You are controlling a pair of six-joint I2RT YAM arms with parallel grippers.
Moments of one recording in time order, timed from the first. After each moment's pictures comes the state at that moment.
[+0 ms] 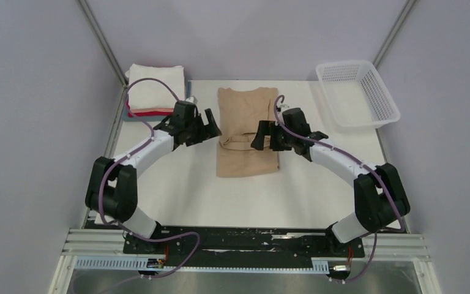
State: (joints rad) left arm -0.36 1.64 1.15 -0.26 0.12 -0.62; right arm 0.41 1.56 1.03 -0.18 -0.22 0.47
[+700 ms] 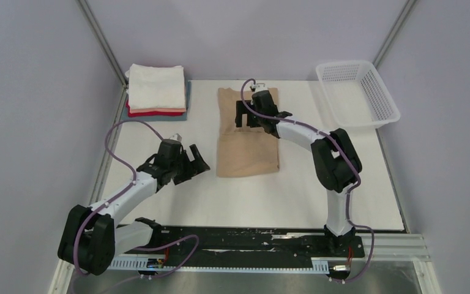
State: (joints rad) left arm -0.36 1.13 0.55 -0.29 0.11 -0.75; right arm 0.54 1.99 1.41 -0.08 0.02 0.36
